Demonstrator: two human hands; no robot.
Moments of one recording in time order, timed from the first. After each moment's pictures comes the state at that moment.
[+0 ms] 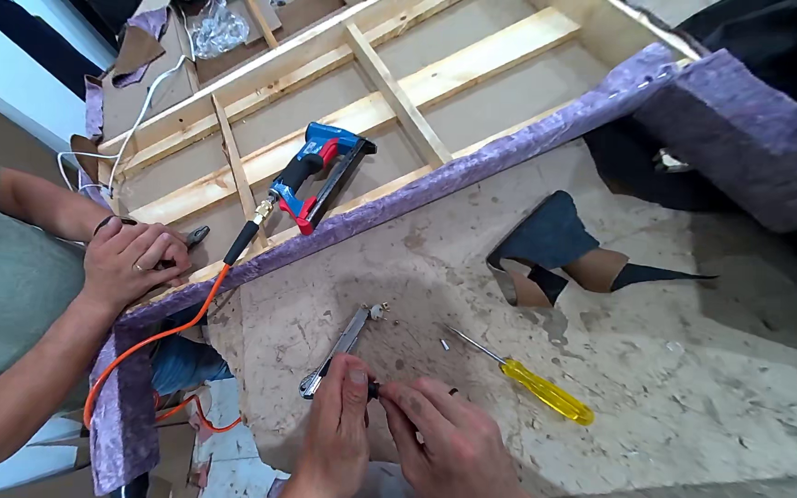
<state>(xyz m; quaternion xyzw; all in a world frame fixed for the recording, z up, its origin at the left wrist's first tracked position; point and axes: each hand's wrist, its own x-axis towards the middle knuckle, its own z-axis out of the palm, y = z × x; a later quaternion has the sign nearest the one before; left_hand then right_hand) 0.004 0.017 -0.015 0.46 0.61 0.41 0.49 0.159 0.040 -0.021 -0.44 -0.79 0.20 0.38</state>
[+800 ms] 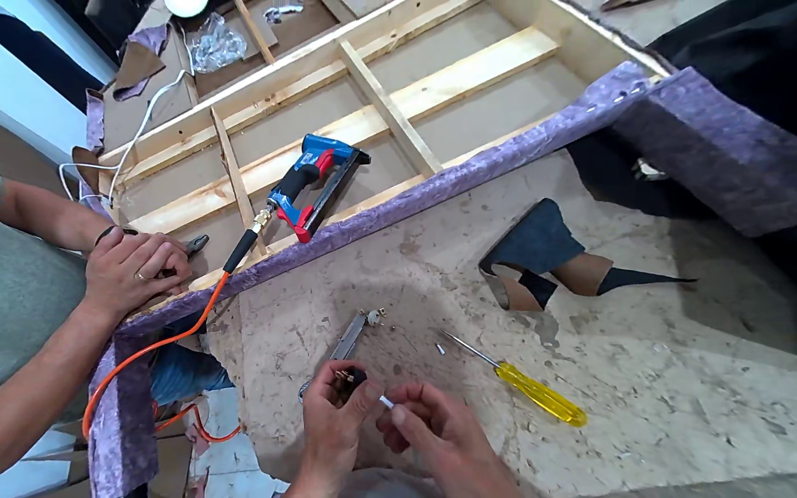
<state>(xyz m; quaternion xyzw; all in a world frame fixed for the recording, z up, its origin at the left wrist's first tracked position) 0.013 0.018 -0.040 0.26 0.55 0.58 0.54 0.174 0.031 -0.022 -0.47 -0.45 0.69 0.32</state>
